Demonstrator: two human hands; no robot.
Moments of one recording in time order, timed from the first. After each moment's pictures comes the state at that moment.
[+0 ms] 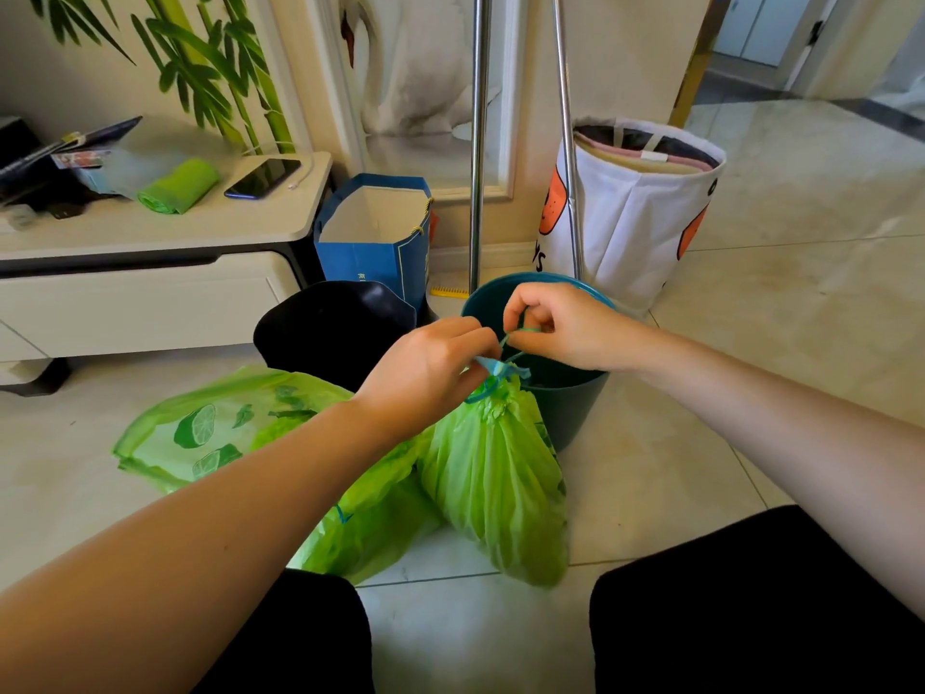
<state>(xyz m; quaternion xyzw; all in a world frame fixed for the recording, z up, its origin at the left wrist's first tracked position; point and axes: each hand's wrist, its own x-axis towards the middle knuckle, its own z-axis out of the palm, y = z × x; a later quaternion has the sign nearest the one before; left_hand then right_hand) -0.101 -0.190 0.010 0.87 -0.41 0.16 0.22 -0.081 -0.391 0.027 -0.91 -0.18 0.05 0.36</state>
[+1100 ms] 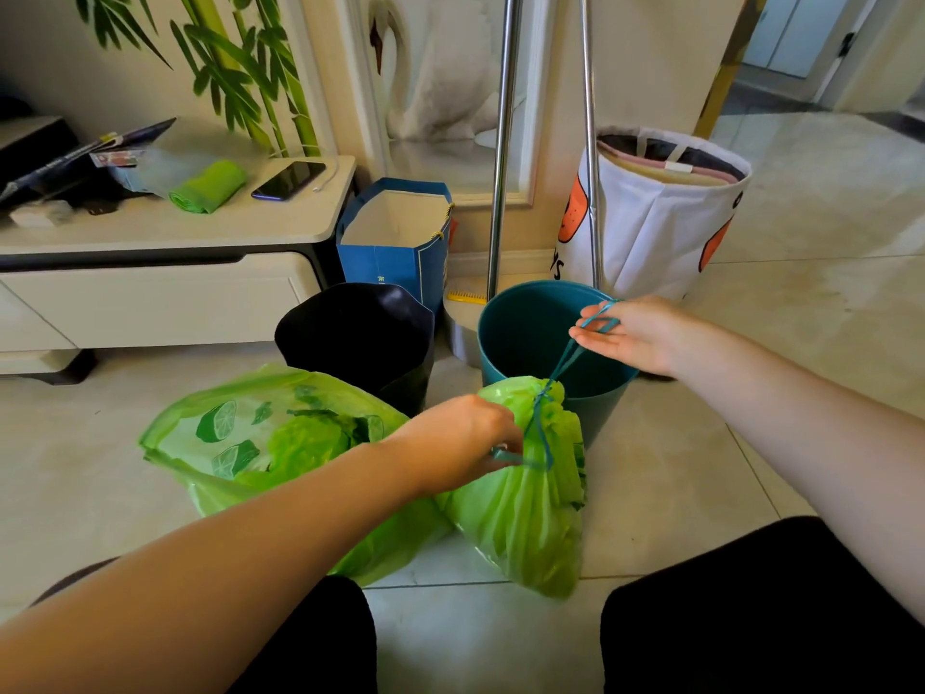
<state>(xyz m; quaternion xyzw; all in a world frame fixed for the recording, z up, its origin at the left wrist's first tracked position) -0.124 -0.190 -0.016 0.88 -0.45 -0.07 0.13 -0.045 -0.424 0.005 -0.58 0.27 0.12 0.76</state>
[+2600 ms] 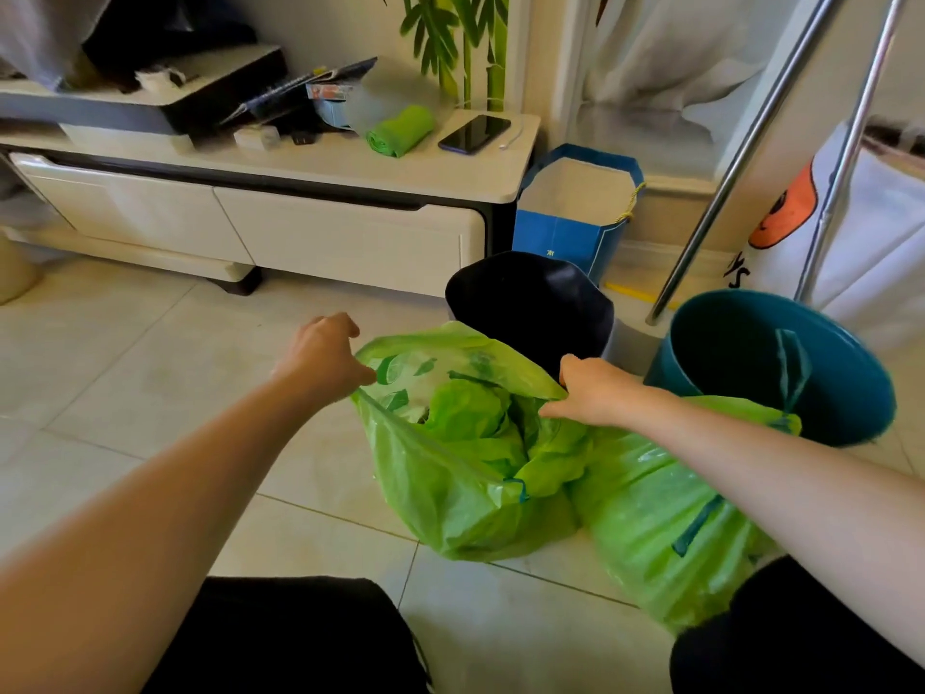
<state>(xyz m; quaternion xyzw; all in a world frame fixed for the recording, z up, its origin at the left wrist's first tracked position) -0.109 0.089 -0.022 0.96 0.21 -0.02 0.19 -0.035 -0.195 -0.068 -0.96 -0.17 0.23 0.07</state>
